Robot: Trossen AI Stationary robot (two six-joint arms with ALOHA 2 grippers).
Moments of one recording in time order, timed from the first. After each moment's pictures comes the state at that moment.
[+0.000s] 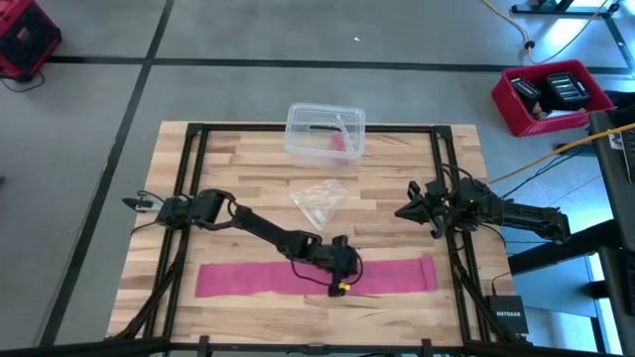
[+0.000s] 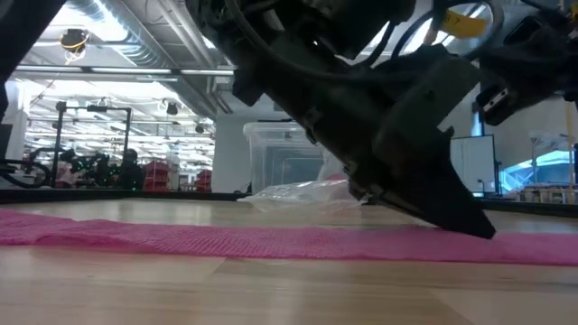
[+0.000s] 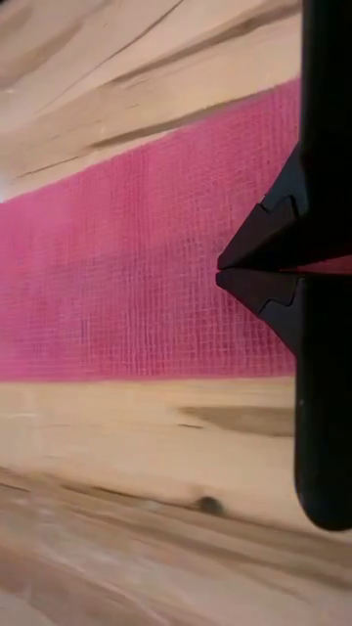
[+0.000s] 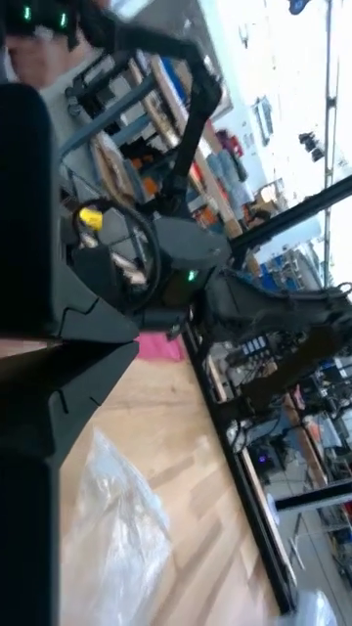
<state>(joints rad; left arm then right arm) -0.28 2.29 1.51 0.08 -0.06 -0.24 -0.16 0.02 0.02 0.05 -0.39 0.44</state>
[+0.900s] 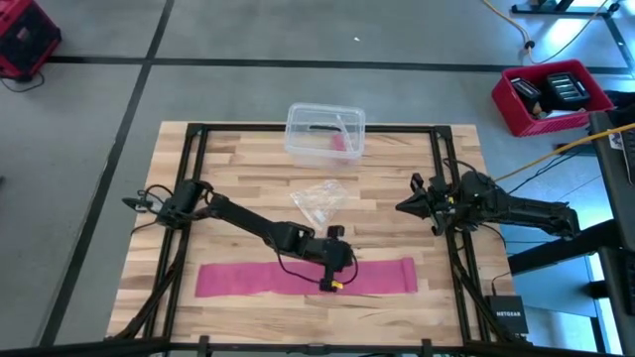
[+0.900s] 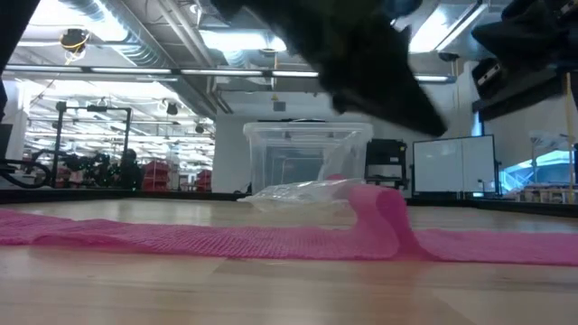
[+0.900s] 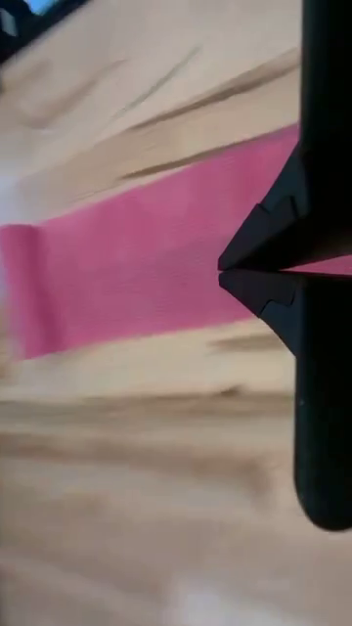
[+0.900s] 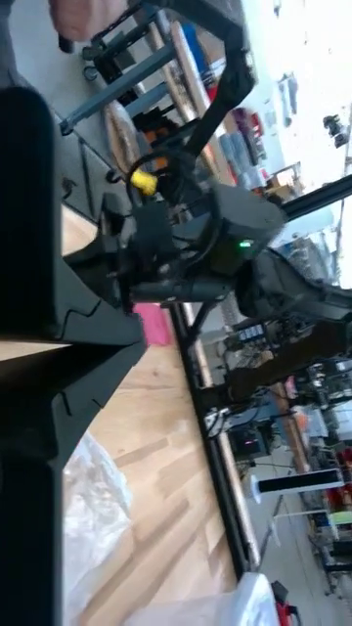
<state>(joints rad) -0.29 2.08 1.51 -0.07 -0.16 -0.01 -0.16 0.20 0.18 0.04 -0.38 0.33</state>
